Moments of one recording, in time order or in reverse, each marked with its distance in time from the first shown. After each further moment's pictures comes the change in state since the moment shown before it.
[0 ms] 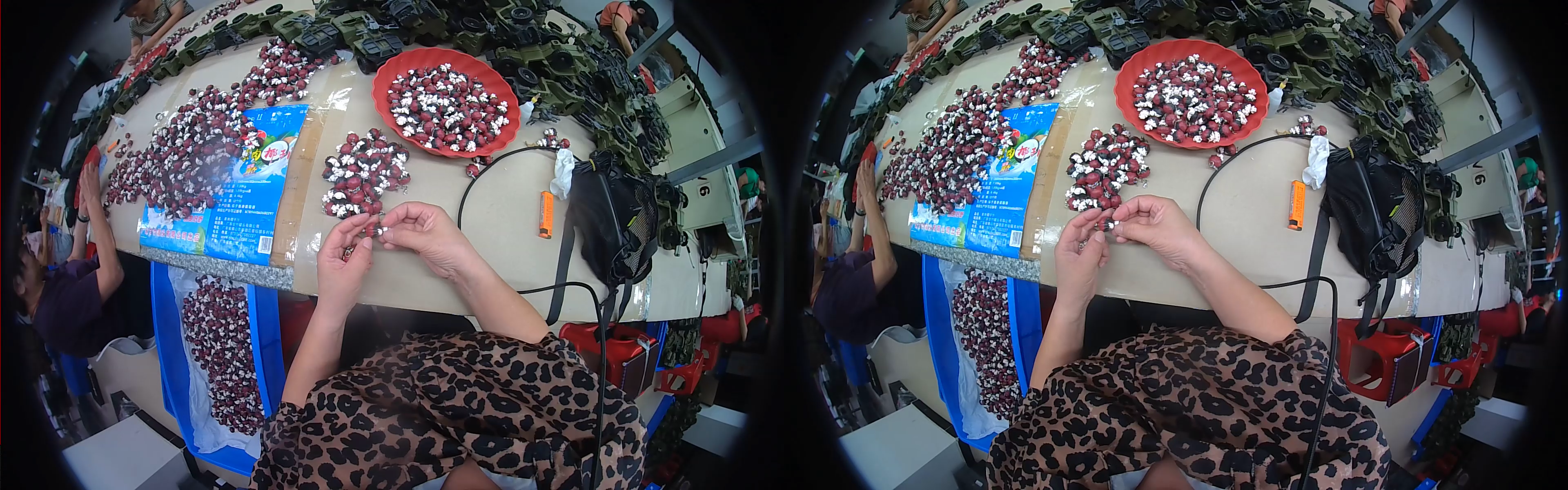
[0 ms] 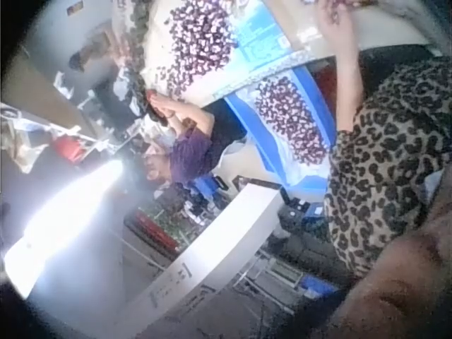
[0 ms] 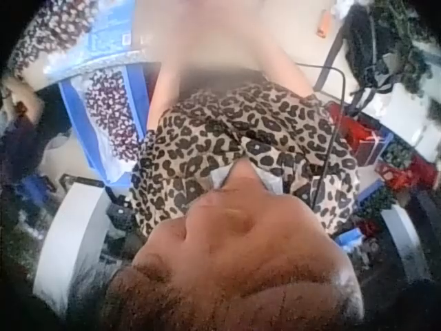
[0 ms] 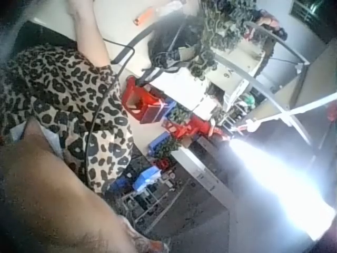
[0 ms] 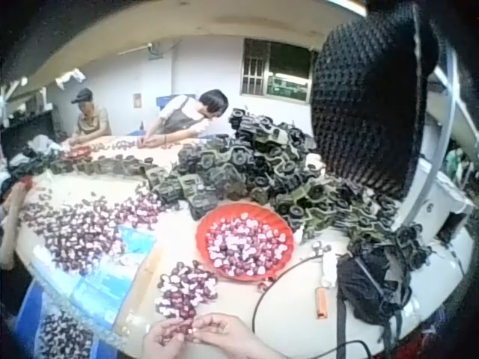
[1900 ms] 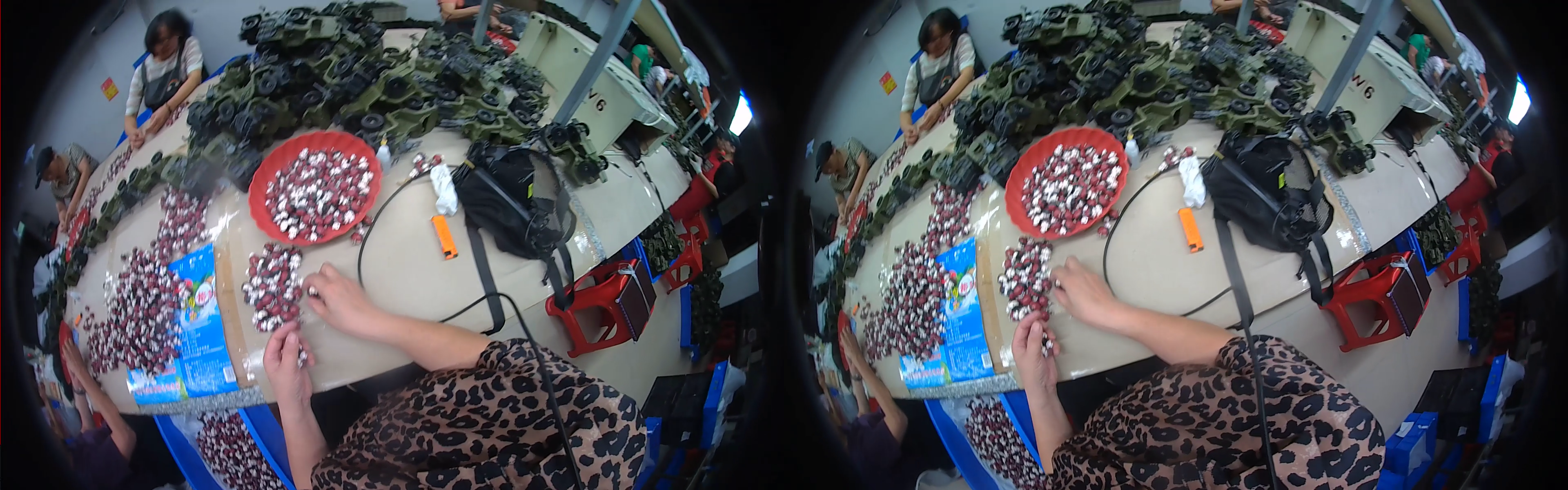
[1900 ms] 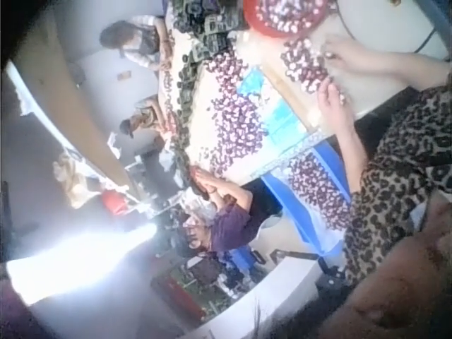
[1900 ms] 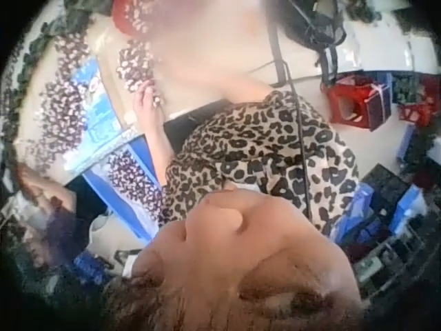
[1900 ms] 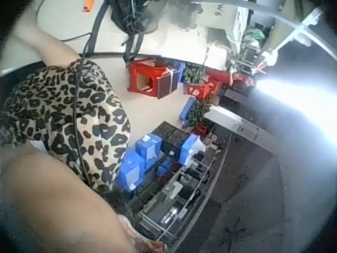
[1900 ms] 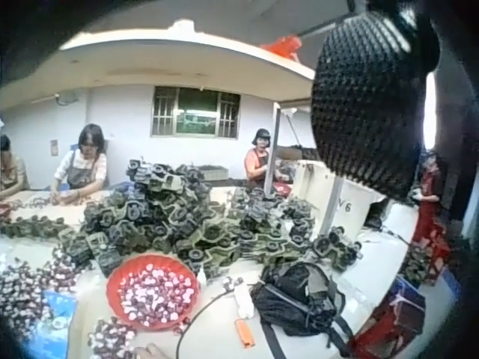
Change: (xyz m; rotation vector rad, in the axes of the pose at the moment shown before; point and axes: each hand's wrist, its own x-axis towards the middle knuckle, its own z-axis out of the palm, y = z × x) left_hand 0.009 0.002 0.007 -0.116 0.010 -0.125; right_hand 0.007 0.001 -0.007 -1.139 0.474 -0.486
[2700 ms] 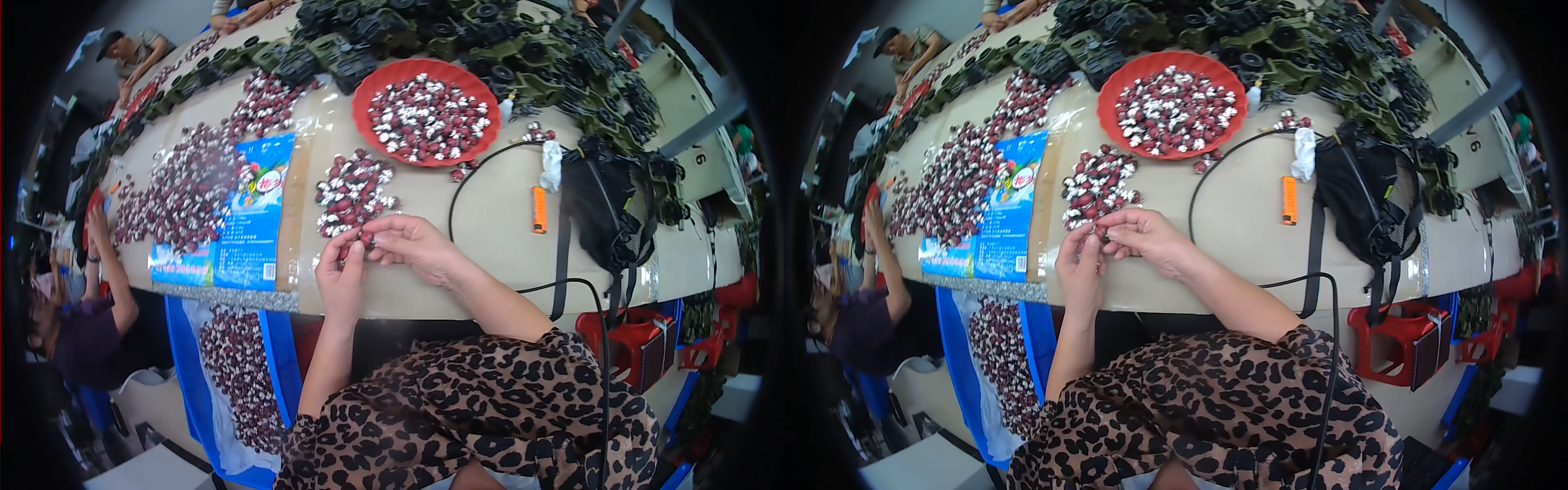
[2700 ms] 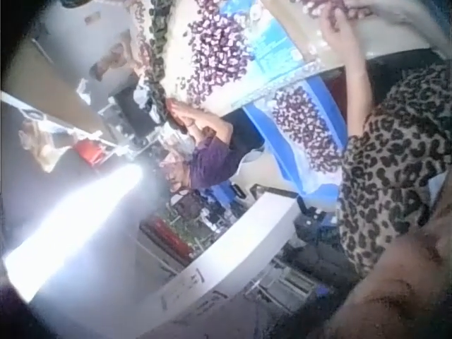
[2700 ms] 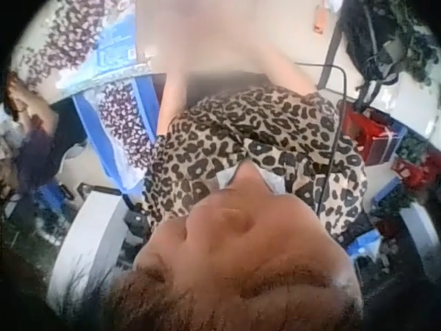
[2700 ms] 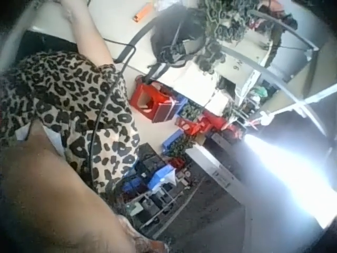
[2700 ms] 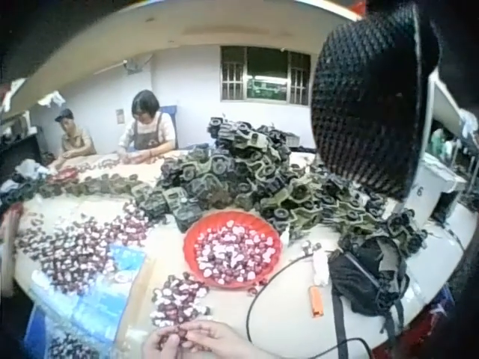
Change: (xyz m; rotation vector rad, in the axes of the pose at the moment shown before) left_hand 0.003 -0.008 0.002 0.144 0.112 0.144; right_hand -0.003 -0.005 -0.001 1.183 -0.490 0.505
